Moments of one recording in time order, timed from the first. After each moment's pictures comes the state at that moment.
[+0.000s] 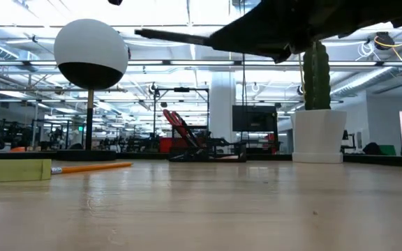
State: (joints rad) left arm -0.48 1.31 0.92 0.19 -0.49 -0.41; right arm 0.51 1.75 0.77 0.72 0.66 0.04
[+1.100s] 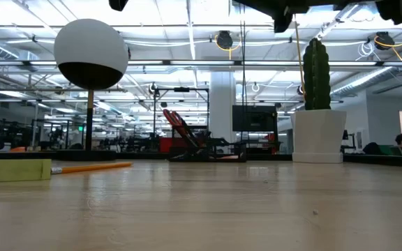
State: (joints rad) left arm -0.44 1.31 0.92 0.17 -0.47 -0.44; right arm 0.48 1.59 0.68 0.95 0.60 -0.11
